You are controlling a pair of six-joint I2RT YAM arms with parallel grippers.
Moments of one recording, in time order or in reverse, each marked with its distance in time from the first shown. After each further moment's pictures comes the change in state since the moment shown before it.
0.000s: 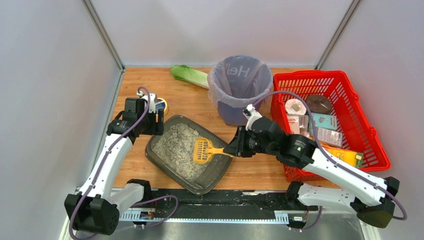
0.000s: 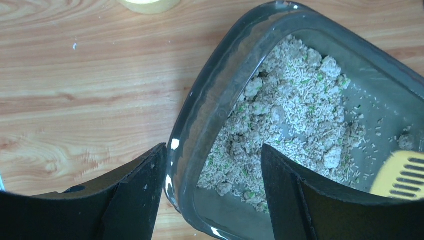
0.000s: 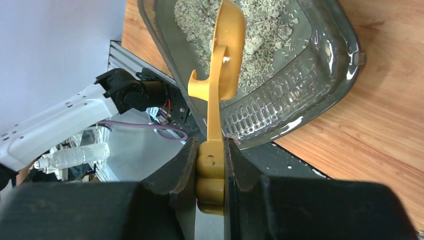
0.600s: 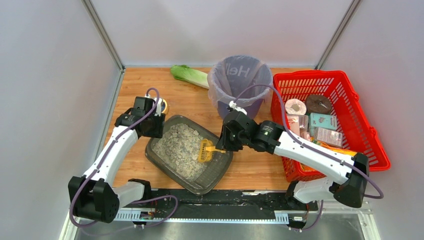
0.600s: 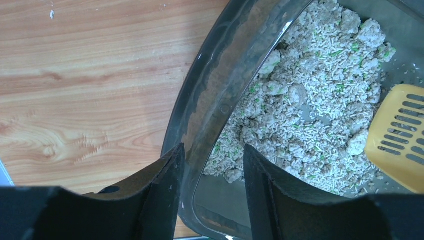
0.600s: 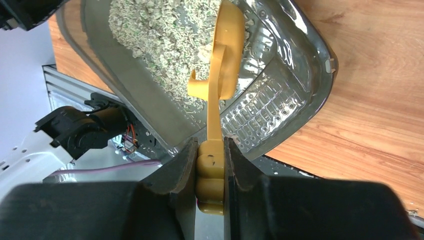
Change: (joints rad) left arm -0.056 0.125 0.000 -0.058 -0.071 0.012; right arm 0.034 0.354 0.190 -0.127 0.129 0.066
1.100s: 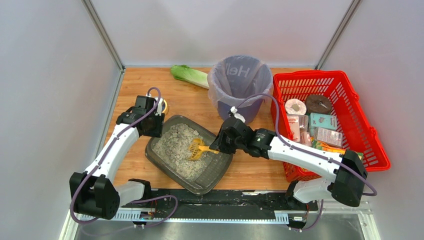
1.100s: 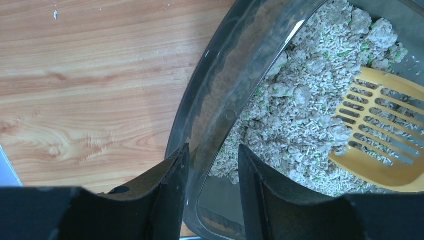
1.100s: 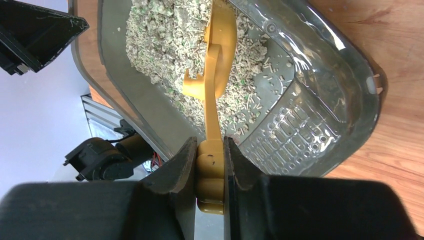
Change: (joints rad) left arm -0.005 0.032 0.011 -0.003 -0.014 0.007; right arm -0.016 0.035 -0.193 0.290 -0.007 0.166
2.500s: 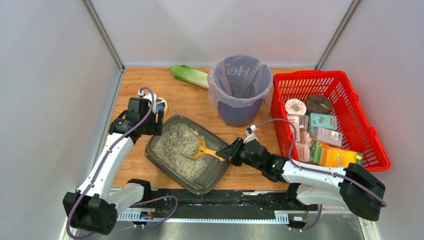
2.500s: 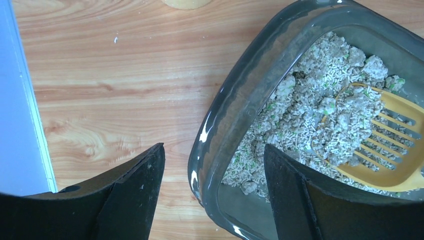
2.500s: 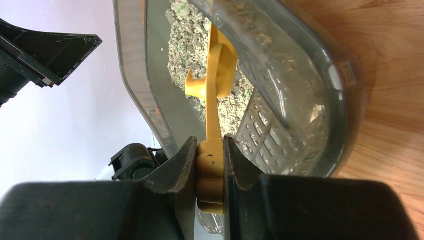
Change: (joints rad) left arm -0.002 -0.134 0.002 0.027 -0.090 0.000; right arm -0.002 -0.216 -0.627 0.767 0.024 0.232
